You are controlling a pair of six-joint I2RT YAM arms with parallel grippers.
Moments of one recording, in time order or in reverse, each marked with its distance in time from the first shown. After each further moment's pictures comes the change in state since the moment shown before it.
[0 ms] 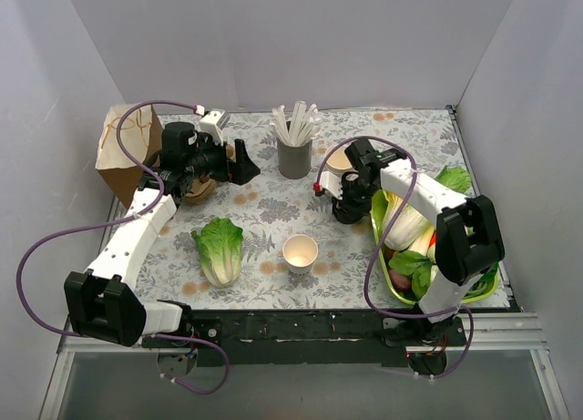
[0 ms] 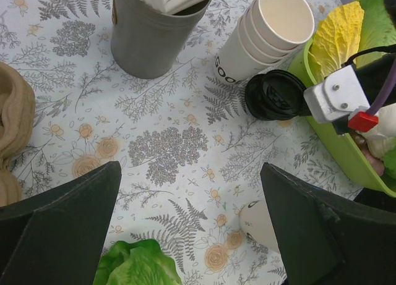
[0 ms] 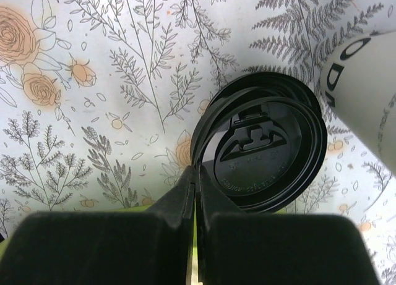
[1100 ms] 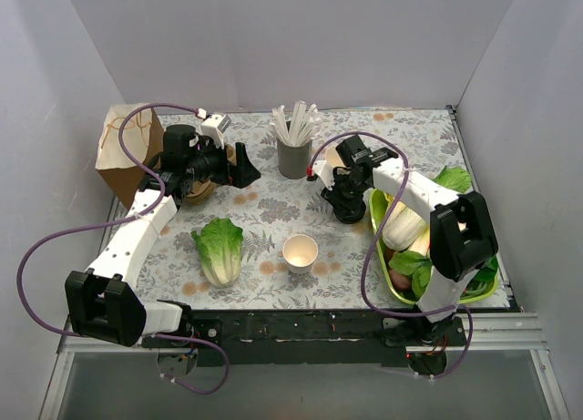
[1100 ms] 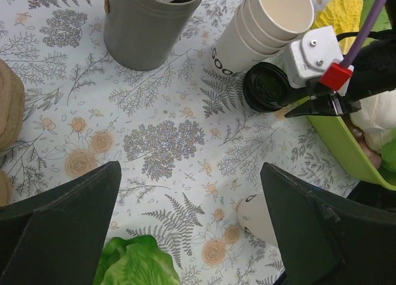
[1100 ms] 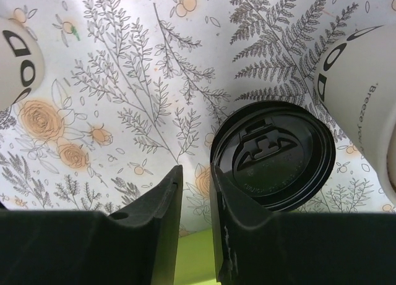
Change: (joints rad) left arm 0.000 0.000 -0.029 -0.002 0.026 0.004; right arm 0.041 -0.008 -0.003 0.114 0.010 0.354
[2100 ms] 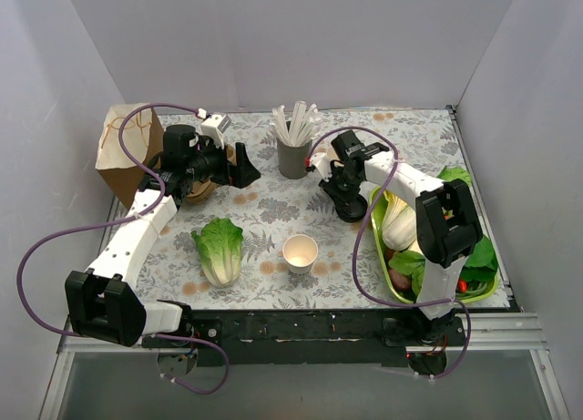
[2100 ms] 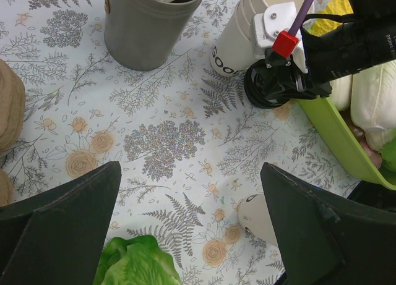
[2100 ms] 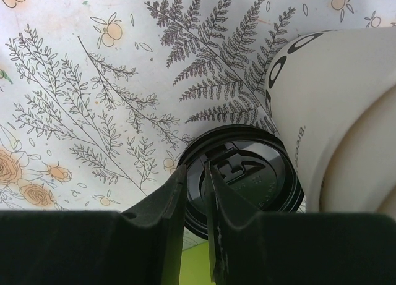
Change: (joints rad) left arm 0.000 0.000 0.000 0.000 0.000 0.003; right arm -0.017 0.143 0.094 0.059 0.092 0.097
